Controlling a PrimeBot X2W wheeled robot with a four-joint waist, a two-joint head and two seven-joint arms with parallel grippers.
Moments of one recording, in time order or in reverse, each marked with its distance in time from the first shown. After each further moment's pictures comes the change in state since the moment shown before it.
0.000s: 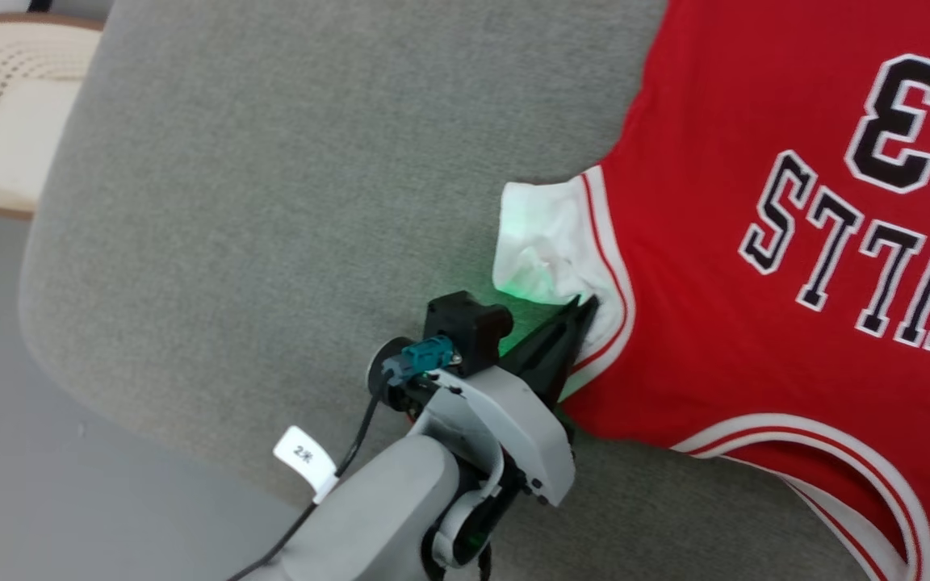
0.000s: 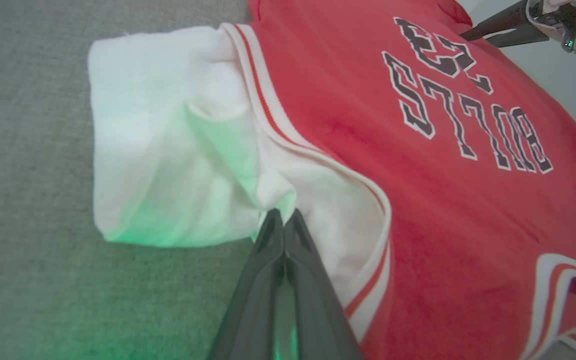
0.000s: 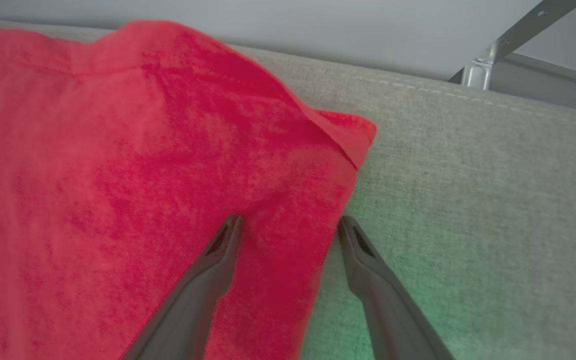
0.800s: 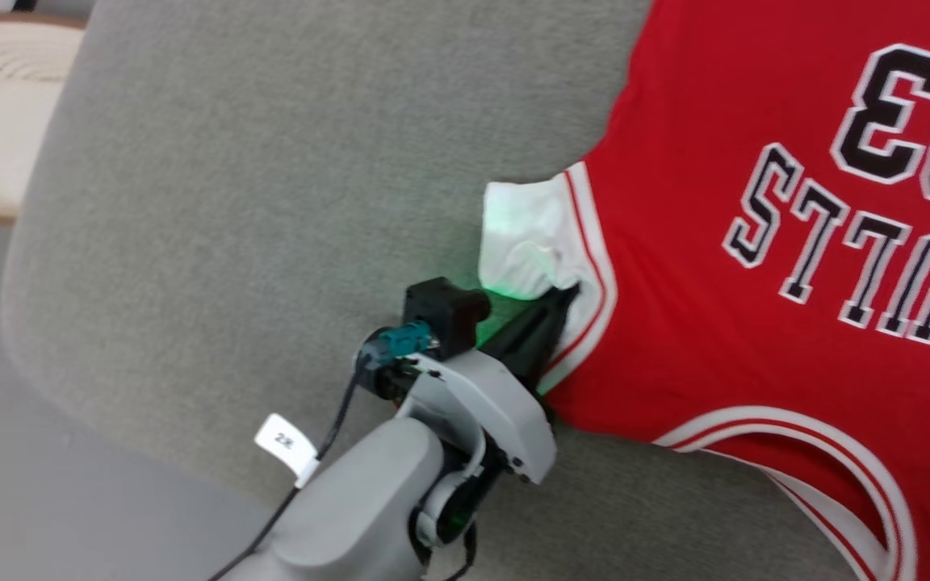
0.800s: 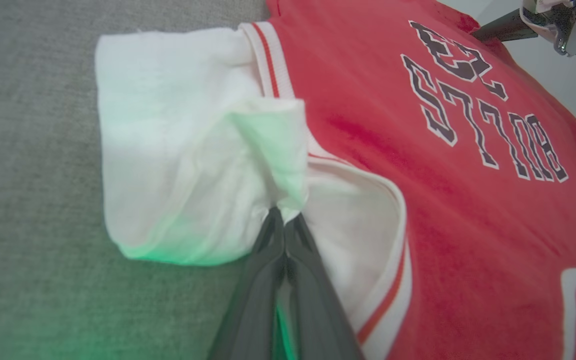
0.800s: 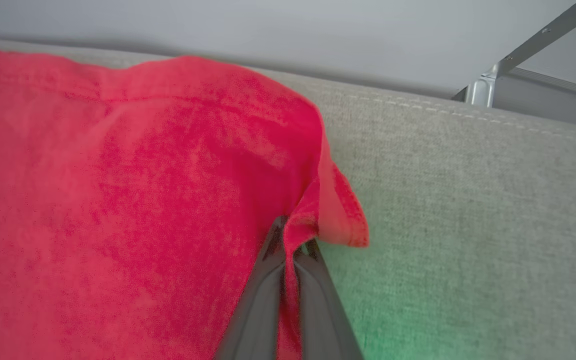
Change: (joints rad) left arm -0.031 -0.010 0.028 0.081 -0.031 -0.028 -0.048; right arm -0.095 0.120 -0.076 0.123 -0.169 -0.004 -0.091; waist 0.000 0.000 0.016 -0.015
